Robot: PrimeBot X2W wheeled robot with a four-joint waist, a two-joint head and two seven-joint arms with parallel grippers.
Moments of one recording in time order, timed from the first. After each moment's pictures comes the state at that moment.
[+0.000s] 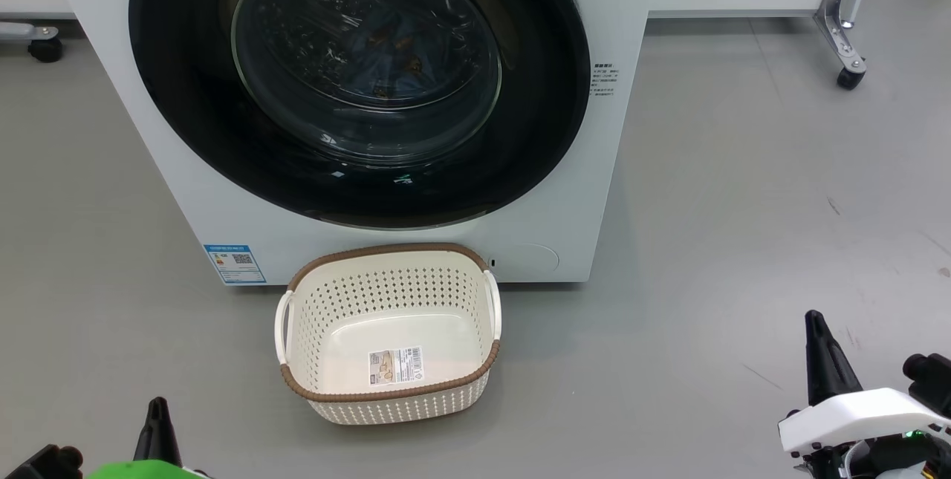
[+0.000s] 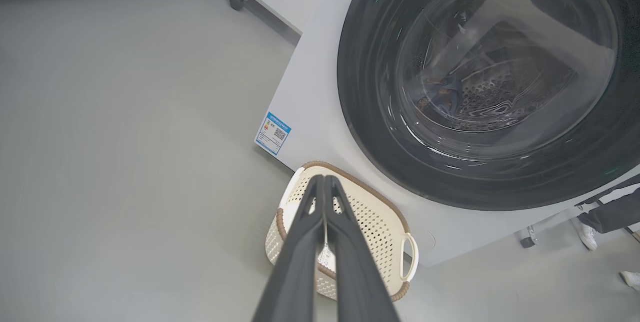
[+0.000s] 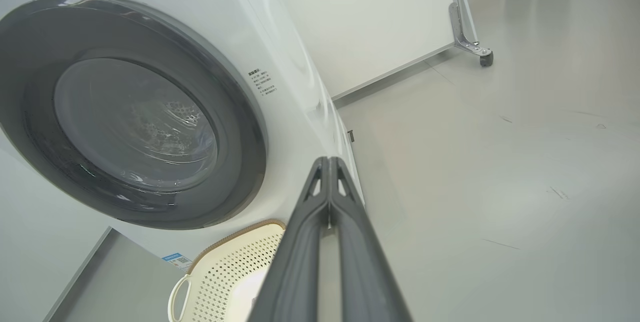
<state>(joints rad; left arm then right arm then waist) 0.10 0.01 0.12 0.28 -0.75 -0.09 -0.10 0.06 -0.10 0.02 0.19 0.60 0.07 -0.13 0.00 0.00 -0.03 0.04</state>
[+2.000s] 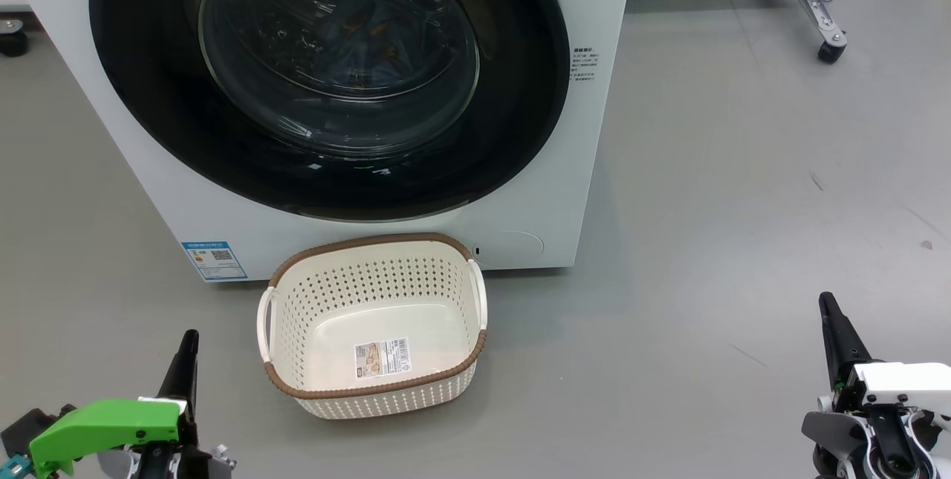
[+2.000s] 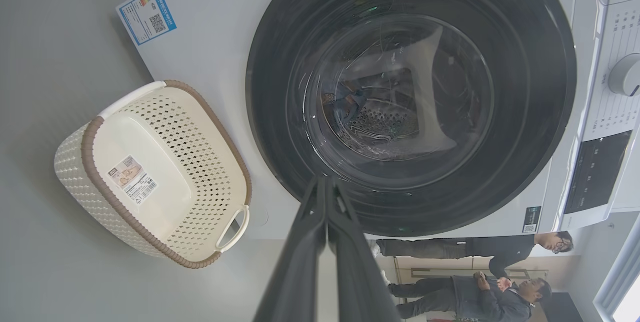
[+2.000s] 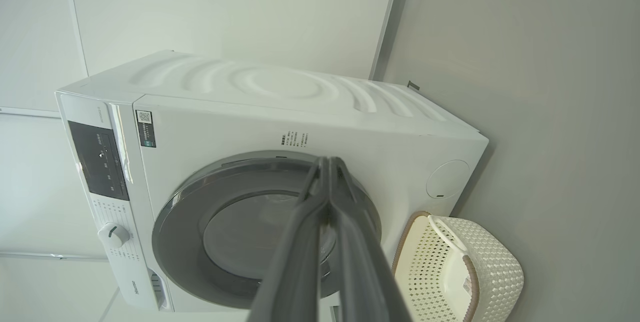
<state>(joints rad) -0.04 0.02 0.10 0.28 -1.48 -0.12 0.09 -0.04 -0.05 -0.12 0.27 1.45 0.11 0.08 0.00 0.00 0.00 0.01</state>
